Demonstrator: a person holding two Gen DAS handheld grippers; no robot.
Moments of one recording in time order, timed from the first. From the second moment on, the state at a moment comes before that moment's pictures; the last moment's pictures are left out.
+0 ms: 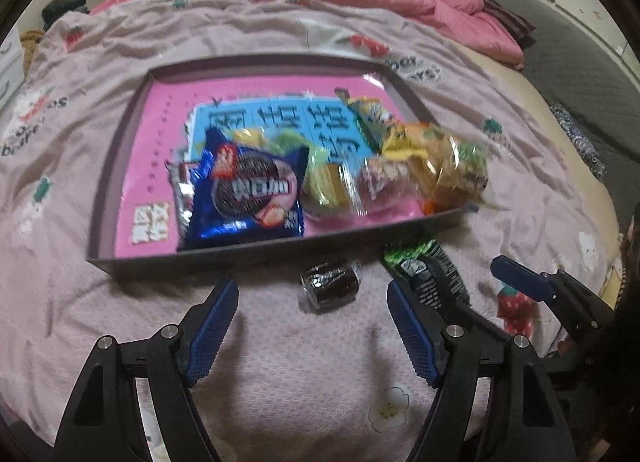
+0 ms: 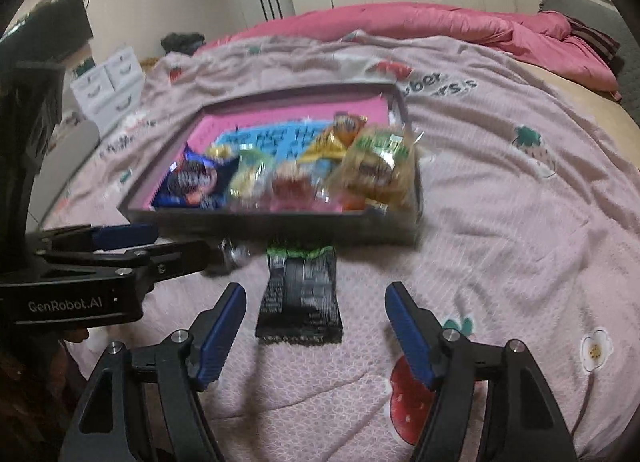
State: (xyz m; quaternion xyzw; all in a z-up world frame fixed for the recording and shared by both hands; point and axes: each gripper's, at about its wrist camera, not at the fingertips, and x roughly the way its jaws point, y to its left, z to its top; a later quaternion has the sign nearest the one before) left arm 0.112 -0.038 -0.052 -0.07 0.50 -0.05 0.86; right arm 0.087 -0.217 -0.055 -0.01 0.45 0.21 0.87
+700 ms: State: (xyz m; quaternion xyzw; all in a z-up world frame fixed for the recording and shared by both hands) left arm 0.128 -0.044 -0.084 -0.07 0.53 -0.05 0.85; right arm 0.095 -0.199 -0.077 -0.09 0.46 0.23 0.85
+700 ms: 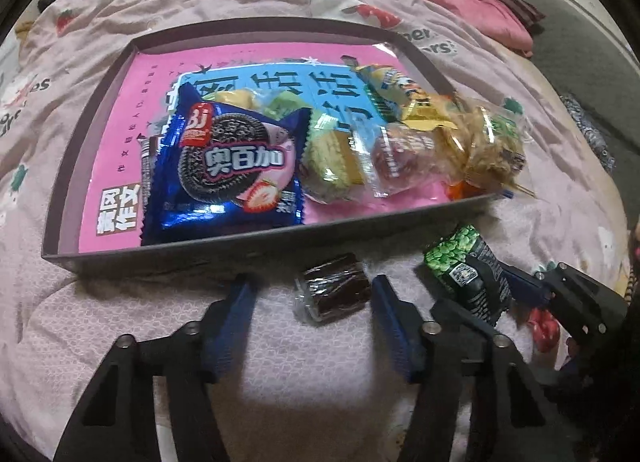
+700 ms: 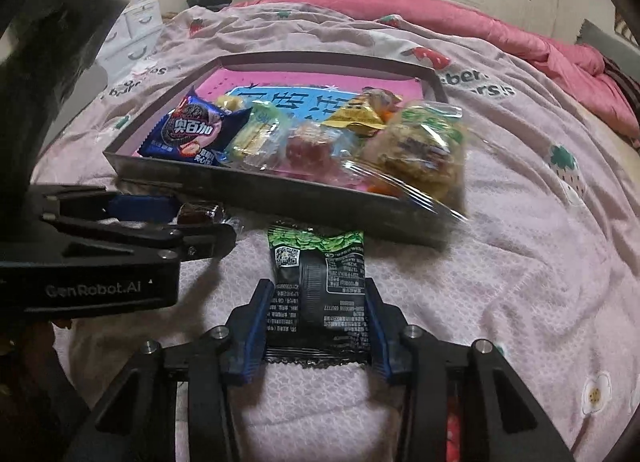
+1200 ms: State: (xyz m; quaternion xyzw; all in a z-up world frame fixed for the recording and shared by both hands) left arm 0.107 -0.032 -0.058 -0.08 0.51 -0.07 0.85; right arm 0.091 -0.230 -0.032 0.02 0.42 0.27 0.87
